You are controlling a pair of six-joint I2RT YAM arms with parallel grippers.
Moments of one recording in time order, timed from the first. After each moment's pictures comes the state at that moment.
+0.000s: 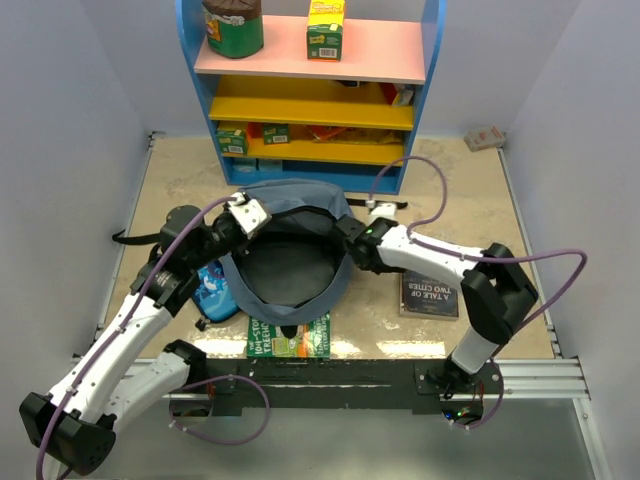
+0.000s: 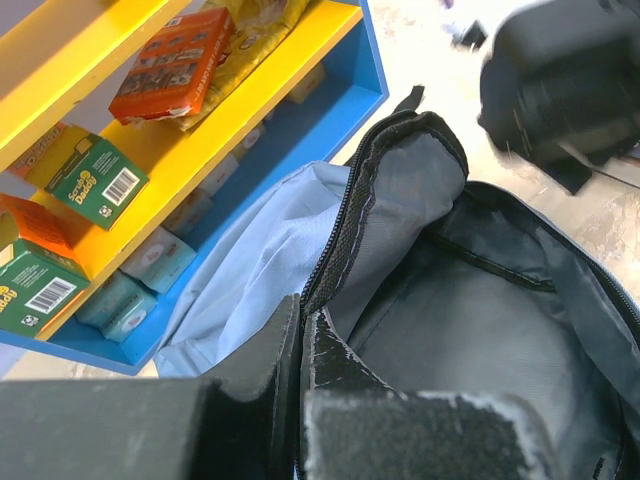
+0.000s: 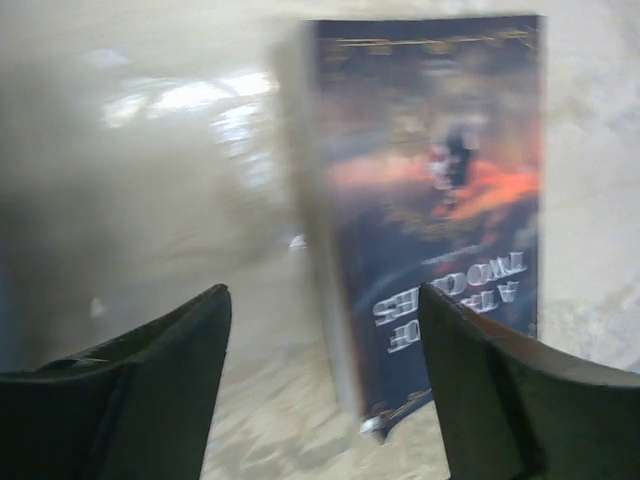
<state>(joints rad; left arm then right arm) -0.44 0.83 0.80 -0.15 0.35 0.40 0.84 1.68 1.18 -0.95 0.76 0.90</state>
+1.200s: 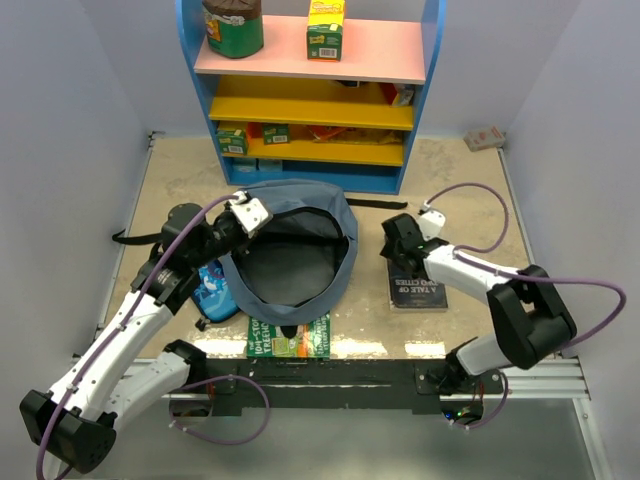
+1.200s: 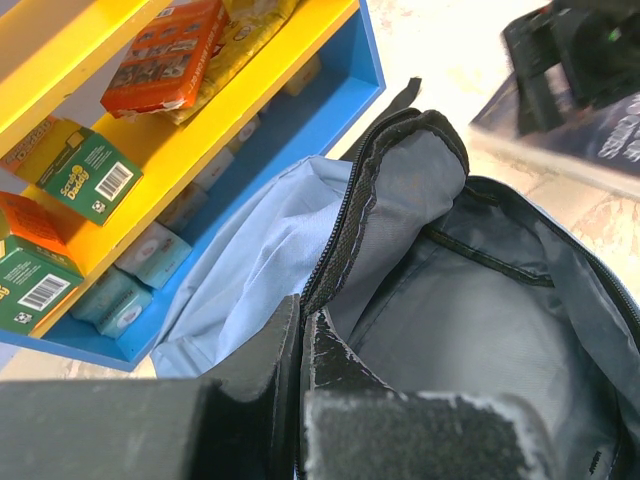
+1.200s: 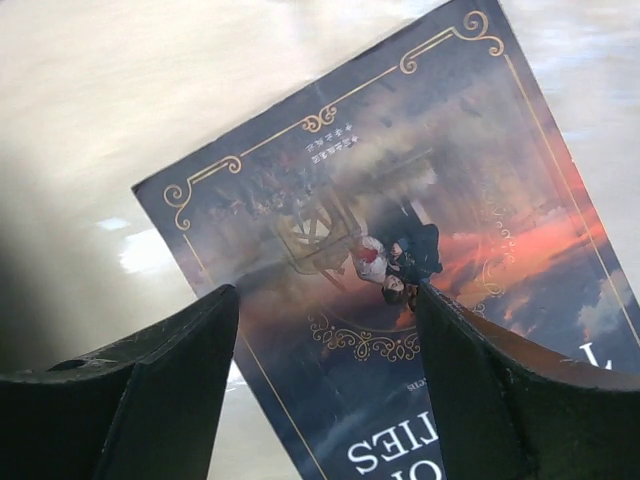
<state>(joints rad) -0.44 0.85 0.82 -0.17 0.35 0.41 0.48 1.46 0.73 -0.34 0.51 0.92</state>
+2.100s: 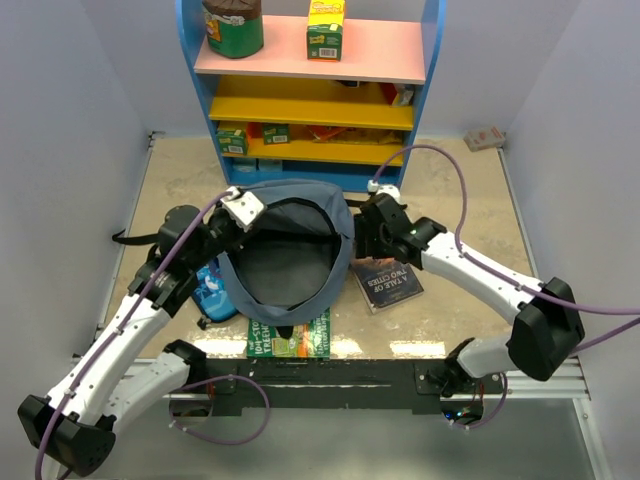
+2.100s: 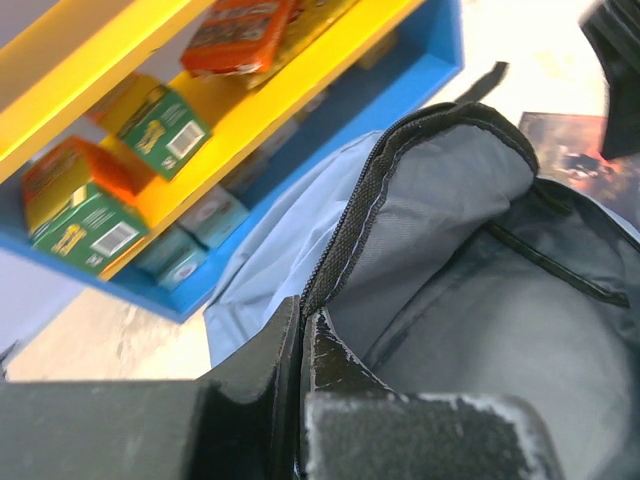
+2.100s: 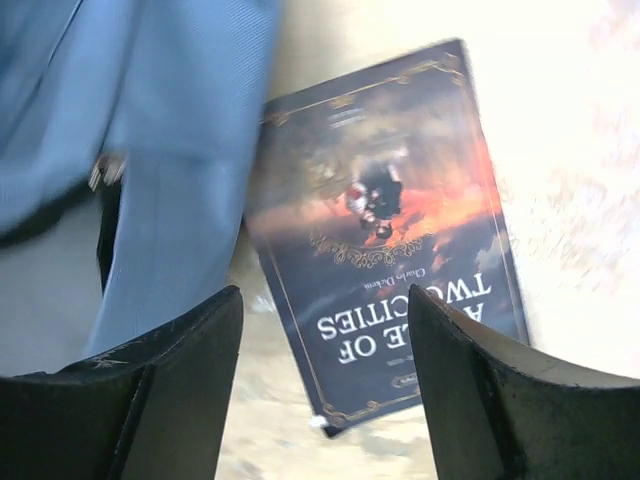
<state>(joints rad) -0.44 0.83 0.82 -0.18 0.18 0.41 0.67 1.39 1.05 -0.61 0.31 0.57</state>
